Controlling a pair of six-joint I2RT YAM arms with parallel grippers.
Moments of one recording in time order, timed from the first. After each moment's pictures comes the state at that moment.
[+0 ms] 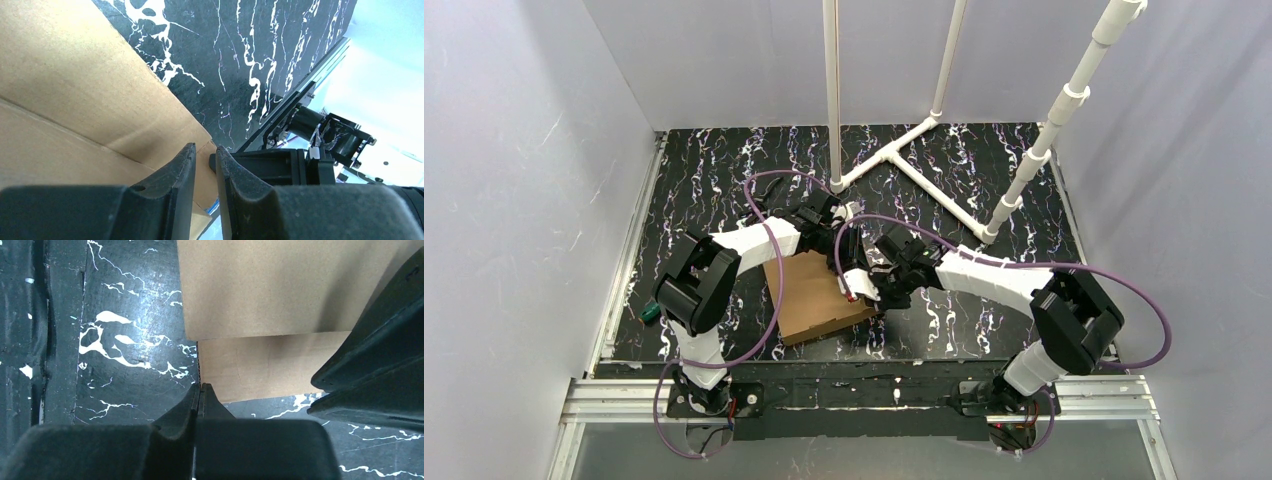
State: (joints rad) left arm -0.61 1.82 1.14 -0.31 0.63 -0.65; right arm 0.84 1.53 0.93 -0.57 -0.49 -0.92
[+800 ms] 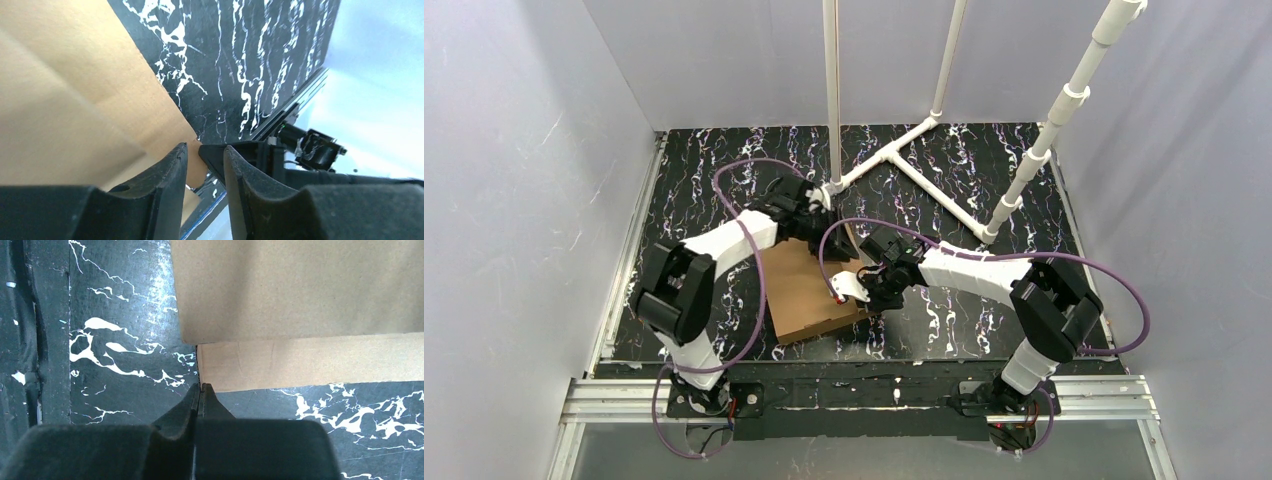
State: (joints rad) left arm -0.52 1.74 1.14 -0.35 0.62 -0.65; right arm 0.90 1.64 1.02 -0.63 -0.40 -0.89
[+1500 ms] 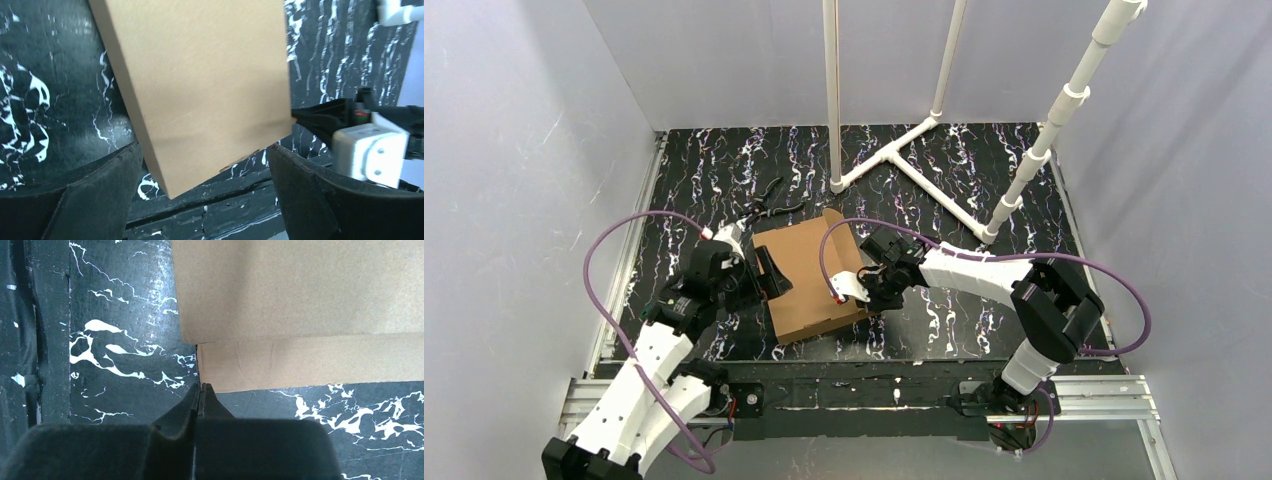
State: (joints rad) left arm -0.35 0.75 0.68 -0.70 0.15 -0.63; right arm 0.90 1.63 1.02 -0.61 -0.41 -0.89
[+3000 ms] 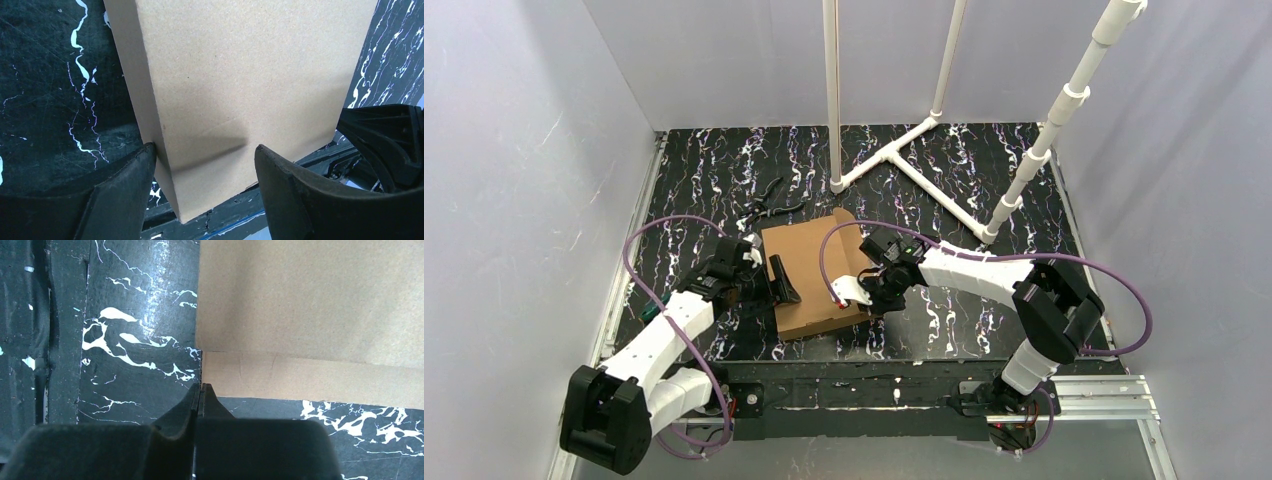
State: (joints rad) left arm -0.34 1.01 0.56 -0.55 0.27 -0.66; right arm 0.91 1.63 1.04 -0.68 -0.42 -0.95
